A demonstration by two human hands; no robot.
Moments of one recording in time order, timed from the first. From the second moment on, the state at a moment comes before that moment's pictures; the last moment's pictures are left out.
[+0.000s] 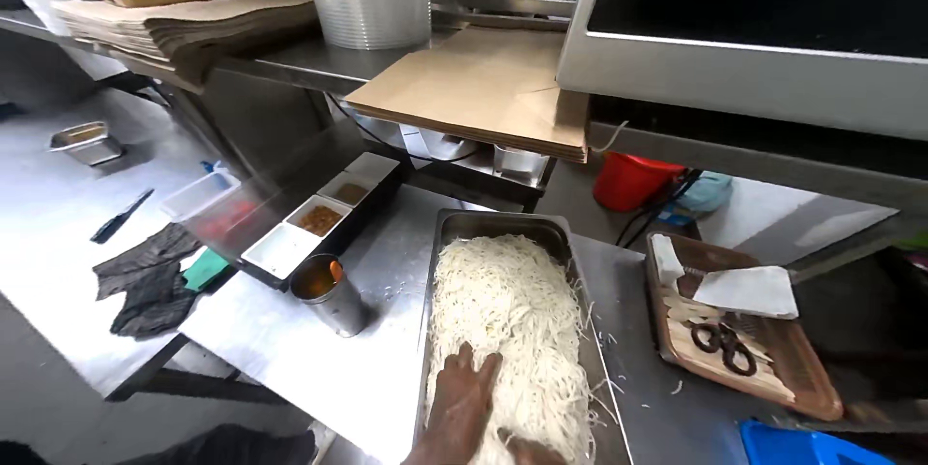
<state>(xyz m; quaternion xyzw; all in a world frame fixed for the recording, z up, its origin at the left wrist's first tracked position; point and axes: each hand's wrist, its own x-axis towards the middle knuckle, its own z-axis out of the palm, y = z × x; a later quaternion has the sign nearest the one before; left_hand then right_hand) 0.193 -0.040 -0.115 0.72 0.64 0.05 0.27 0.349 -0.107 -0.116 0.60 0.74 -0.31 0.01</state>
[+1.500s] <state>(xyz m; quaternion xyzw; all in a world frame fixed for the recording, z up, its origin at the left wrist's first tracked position) 0.103 -0.035 -0.060 0.79 0.44 0.22 0.37 0.346 -0.086 -0.059 0.58 0.70 -0.21 -0.37</state>
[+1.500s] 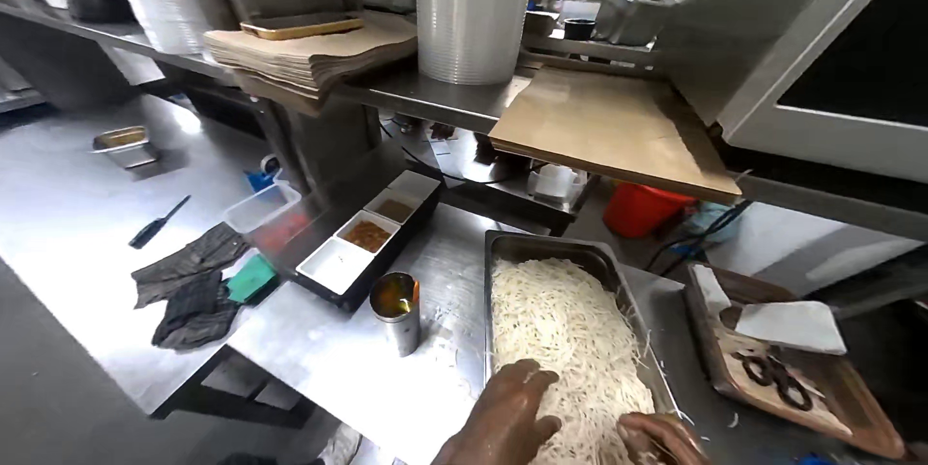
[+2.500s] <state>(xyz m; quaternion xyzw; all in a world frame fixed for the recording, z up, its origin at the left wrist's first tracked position) 0.179 -0.022 -0.115 0.27 0.39 0.23 0.85 0.359 -0.063 -0.121 0.79 0.33 -0.37 -0.36</state>
